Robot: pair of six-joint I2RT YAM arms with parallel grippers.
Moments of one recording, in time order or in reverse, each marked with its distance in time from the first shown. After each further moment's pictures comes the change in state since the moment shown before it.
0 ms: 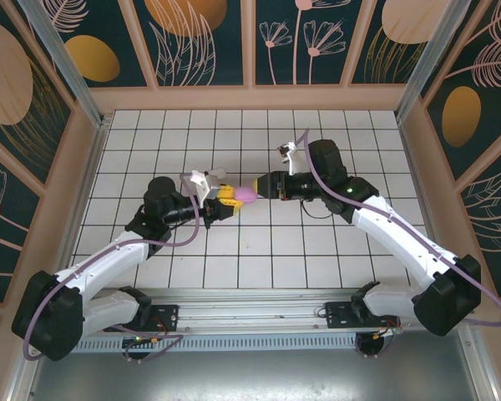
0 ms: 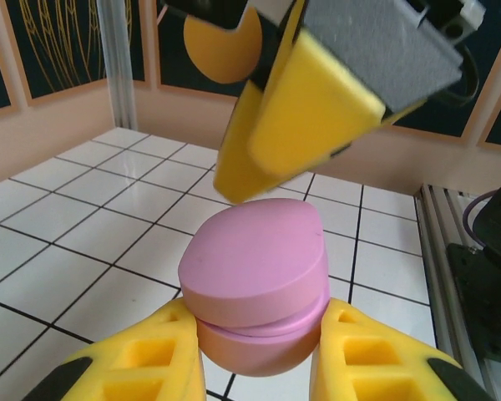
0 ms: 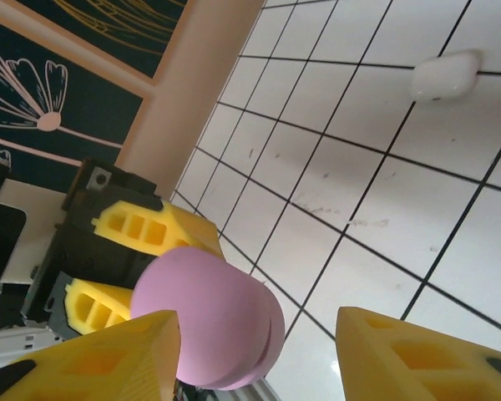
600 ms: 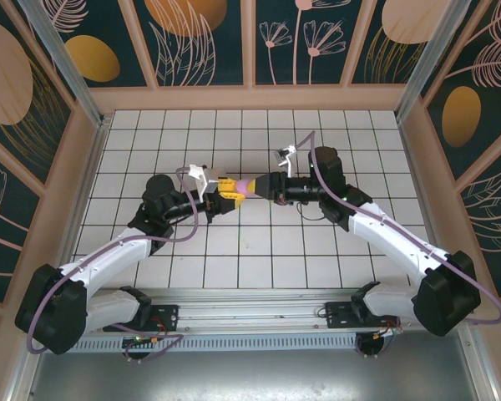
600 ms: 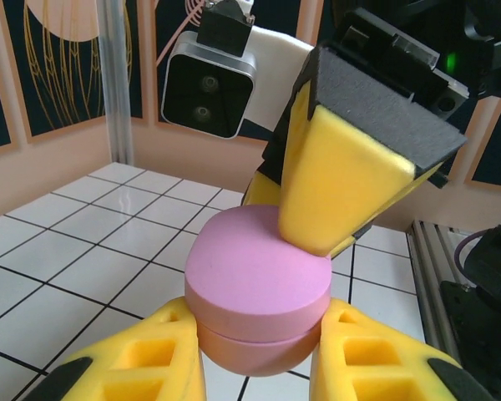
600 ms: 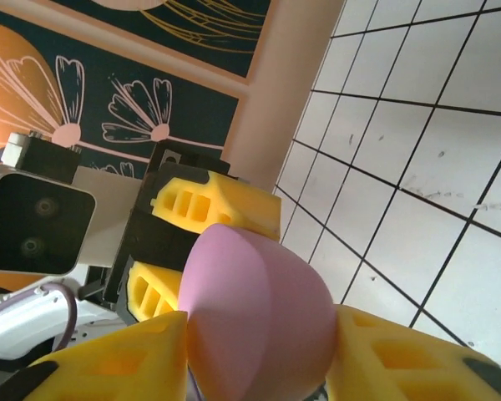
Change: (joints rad) left arm 0.001 0.043 0.016 0.135 0.019 -0.090; right arm -0.015 -0.001 -0.148 0.357 -0.208 0.328
